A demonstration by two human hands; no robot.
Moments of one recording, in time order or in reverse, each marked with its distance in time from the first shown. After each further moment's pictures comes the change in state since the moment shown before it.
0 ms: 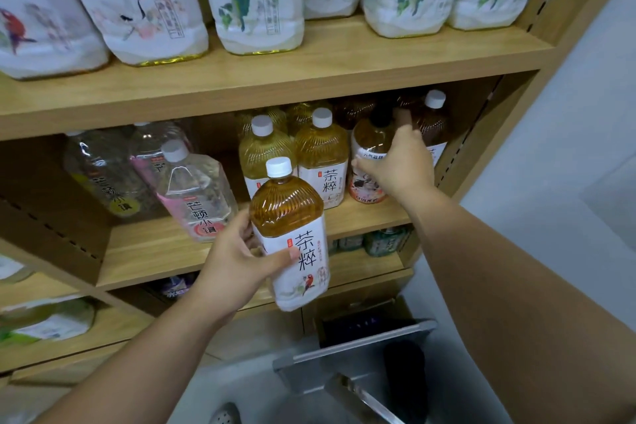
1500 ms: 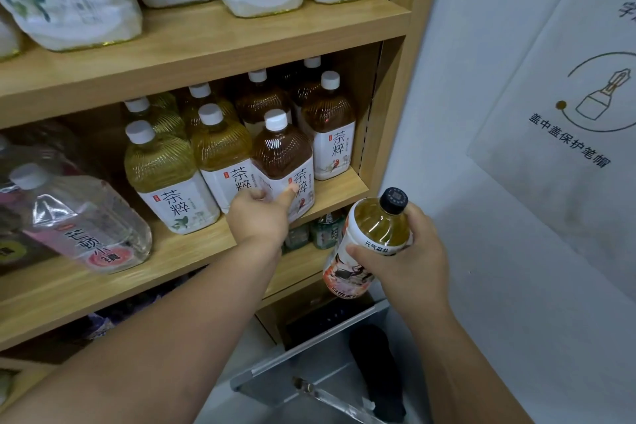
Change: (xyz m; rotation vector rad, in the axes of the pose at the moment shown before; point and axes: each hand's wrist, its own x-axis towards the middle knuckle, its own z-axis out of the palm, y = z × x) left_hand 0.093 -0.013 0.171 0.196 0.454 -0.162; right_hand -0.161 0.125 -0.037 0.501 0.206 0.179
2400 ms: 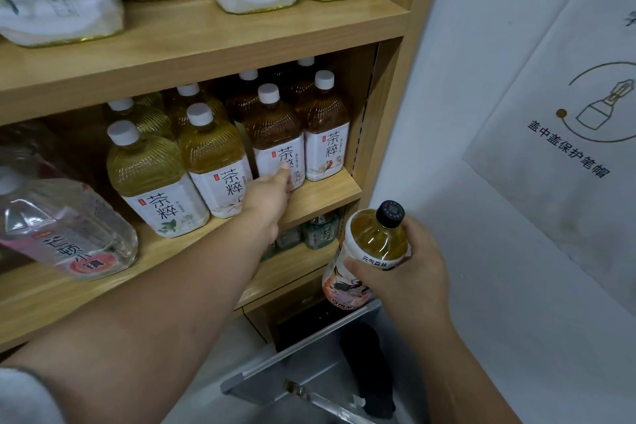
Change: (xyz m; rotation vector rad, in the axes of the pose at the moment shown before) left_hand 0.027 0.018 0.022 -0.159 -0.464 -0.139; right_hand -0.008 0.002 -0.007 -0.015 -0.027 0.017
